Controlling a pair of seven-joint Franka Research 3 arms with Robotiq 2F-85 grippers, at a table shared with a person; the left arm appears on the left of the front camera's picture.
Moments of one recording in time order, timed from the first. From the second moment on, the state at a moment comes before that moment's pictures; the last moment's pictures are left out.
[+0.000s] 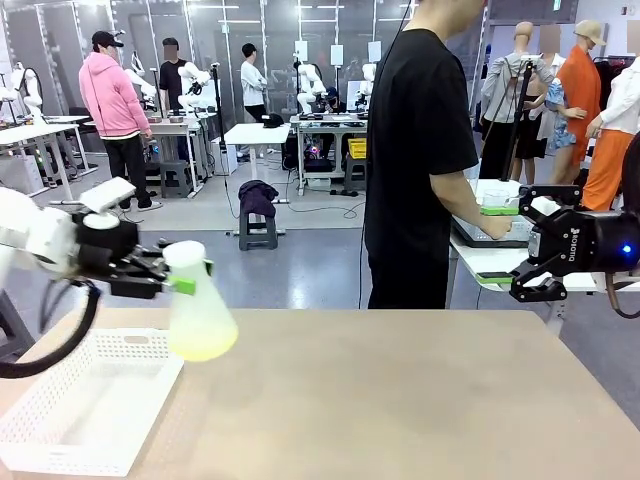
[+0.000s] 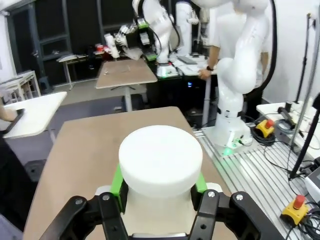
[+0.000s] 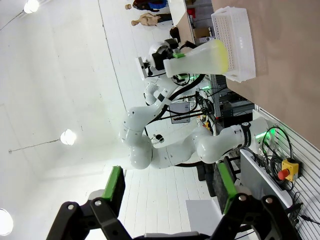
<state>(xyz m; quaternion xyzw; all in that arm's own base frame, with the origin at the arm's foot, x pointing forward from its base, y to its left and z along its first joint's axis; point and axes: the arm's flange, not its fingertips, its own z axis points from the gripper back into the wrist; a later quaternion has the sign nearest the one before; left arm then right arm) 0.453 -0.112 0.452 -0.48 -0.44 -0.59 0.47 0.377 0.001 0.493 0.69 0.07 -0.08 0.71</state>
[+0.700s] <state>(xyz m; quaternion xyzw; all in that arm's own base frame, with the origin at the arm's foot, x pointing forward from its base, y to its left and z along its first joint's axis) 0.437 0.065 0.442 -0.44 -0.51 -0.50 0.54 0.377 0.001 0.493 0.69 0.07 -0.08 0.71</state>
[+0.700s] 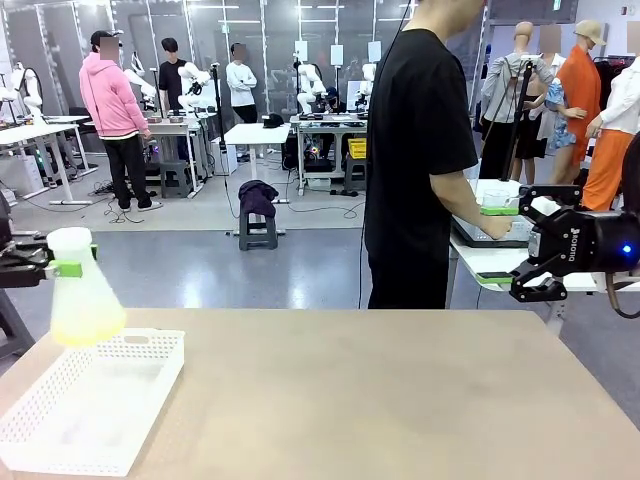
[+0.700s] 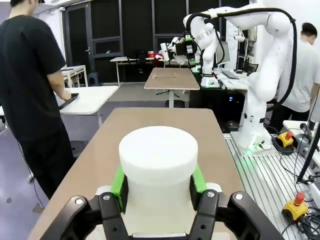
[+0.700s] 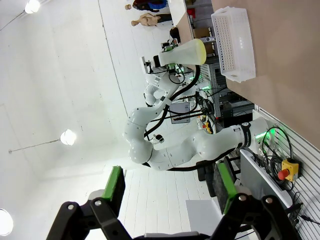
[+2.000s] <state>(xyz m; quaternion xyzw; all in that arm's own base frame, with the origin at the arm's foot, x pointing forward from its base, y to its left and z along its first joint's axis) 0.468 0.085 0.301 -0.48 -0.47 -0.51 0.54 0.377 0.001 0.493 0.69 0.07 -0.08 0.71</state>
